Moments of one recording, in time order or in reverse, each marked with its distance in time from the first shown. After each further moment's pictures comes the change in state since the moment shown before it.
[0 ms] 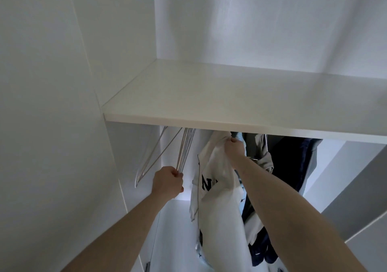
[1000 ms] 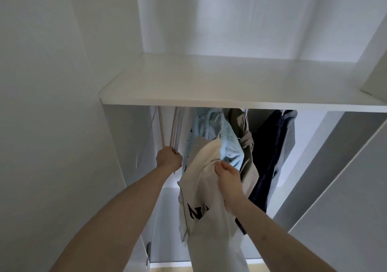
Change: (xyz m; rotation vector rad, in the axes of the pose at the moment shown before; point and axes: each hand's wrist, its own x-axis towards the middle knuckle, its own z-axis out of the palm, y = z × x) left_hand -0.017 0.023 0.020 0.184 -0.022 0.054; right_hand -0.207 0.059 -0.067 0.345 -0.180 0.077
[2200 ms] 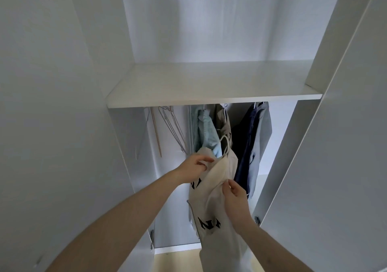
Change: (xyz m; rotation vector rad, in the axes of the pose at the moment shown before) left_hand -0.168 0.056 0.010 -0.138 -0.559 0.401; right_hand -0.156 0.027 -0.083 -0.131 0.111 -0.127
